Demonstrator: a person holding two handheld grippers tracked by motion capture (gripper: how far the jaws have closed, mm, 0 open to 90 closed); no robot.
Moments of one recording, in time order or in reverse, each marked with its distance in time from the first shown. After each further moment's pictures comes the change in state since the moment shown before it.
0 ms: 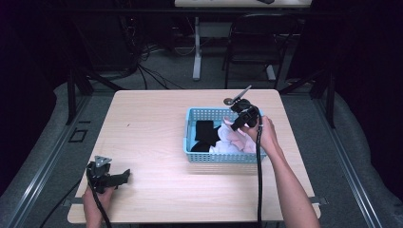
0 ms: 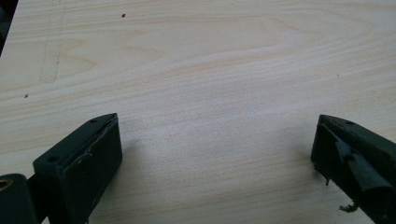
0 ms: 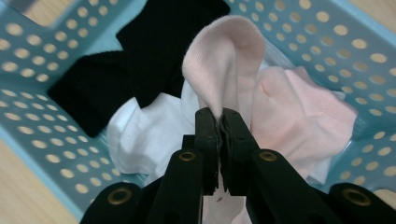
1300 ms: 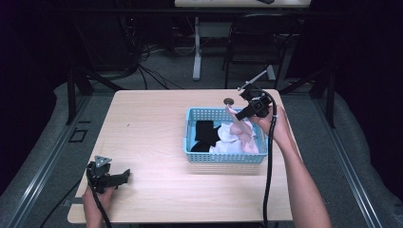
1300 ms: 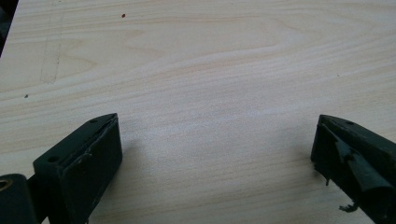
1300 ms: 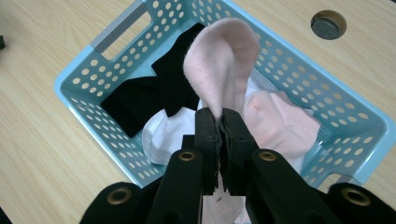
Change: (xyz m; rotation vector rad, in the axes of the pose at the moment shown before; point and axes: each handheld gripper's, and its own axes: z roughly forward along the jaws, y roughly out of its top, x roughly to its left) left arm 0.000 0.000 0.000 0.000 0.000 0.000; right arm 0.006 0.002 -0.070 -0.113 0.033 -0.019
